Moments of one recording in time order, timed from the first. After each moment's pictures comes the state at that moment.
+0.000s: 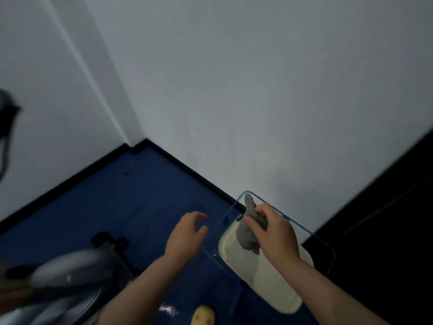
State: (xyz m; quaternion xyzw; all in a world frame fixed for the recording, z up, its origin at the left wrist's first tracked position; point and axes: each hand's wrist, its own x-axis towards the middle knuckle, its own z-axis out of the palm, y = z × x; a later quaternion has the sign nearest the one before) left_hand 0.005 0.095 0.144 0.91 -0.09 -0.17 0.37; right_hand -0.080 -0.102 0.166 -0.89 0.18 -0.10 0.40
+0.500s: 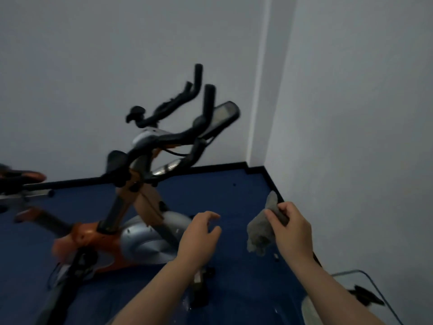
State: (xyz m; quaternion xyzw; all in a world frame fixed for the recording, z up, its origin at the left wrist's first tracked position) left_hand -0.092 0.293 0.225 0.88 0.17 0.07 0.43; right_hand -0.020 0.094 0.234 -0.86 -0.11 -0.11 0.49
